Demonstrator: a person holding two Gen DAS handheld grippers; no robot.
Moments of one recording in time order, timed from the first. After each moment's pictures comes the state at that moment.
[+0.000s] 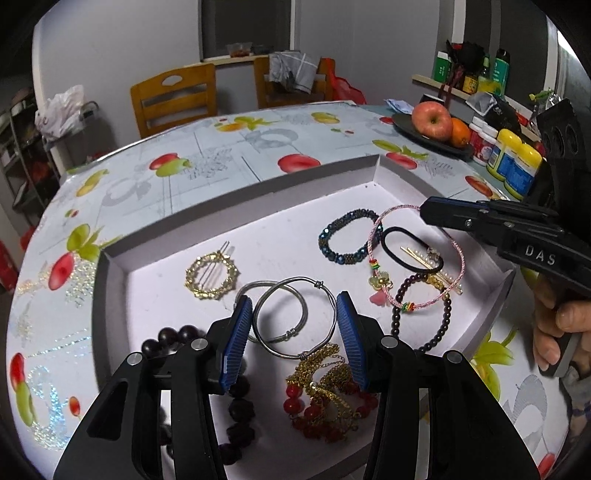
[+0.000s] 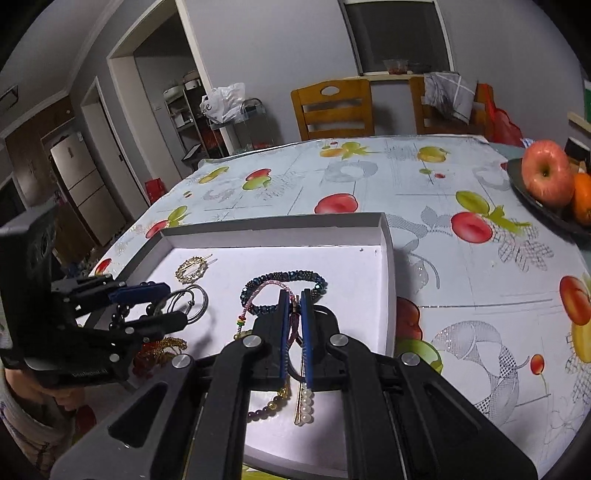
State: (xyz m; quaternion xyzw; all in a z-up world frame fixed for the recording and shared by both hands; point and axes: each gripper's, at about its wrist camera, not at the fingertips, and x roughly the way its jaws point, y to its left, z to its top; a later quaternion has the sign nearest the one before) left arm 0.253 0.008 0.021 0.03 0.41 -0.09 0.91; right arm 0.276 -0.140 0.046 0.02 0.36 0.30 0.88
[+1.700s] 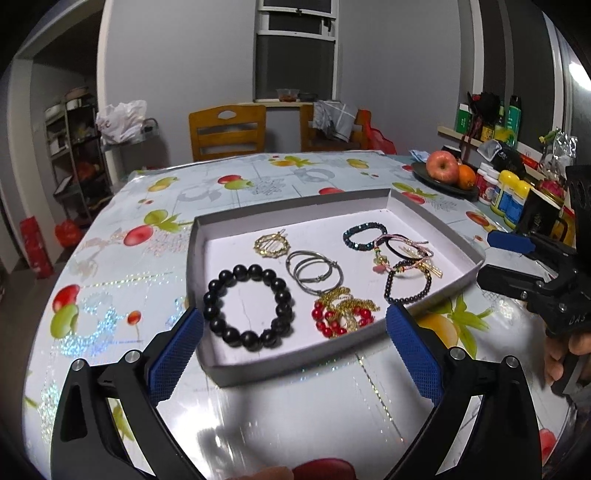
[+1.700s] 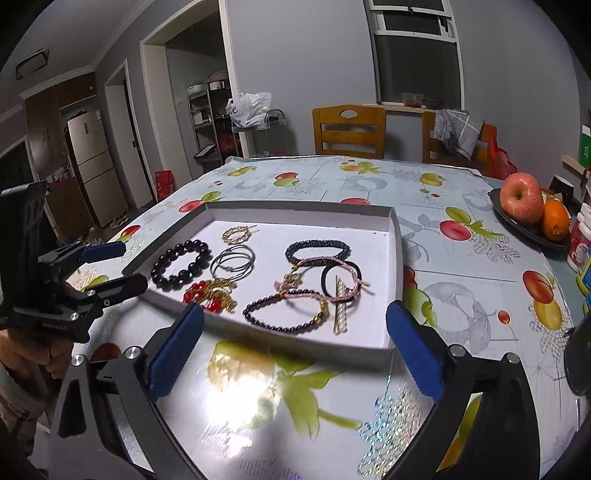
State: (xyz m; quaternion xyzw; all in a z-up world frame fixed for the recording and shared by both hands) left arm 0.142 0.028 0.042 -0.01 0.31 -0.01 0.95; right arm 0.175 -0.150 0.062 -0.04 0.30 0.31 0.90
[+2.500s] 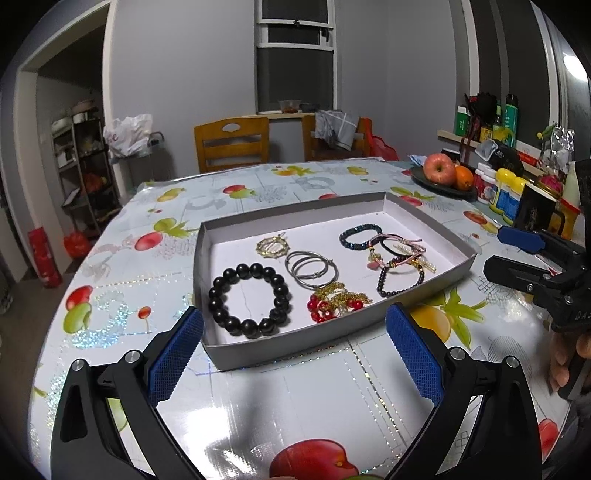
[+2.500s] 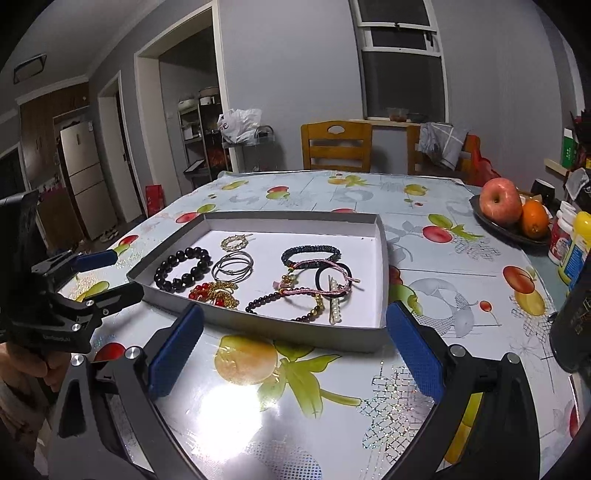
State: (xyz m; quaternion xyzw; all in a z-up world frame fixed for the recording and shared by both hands) left arm 0.121 0.016 0.045 0.01 0.29 0.00 0.96; right arm 0.150 -0.161 0.066 -0.03 0.27 0.29 0.92
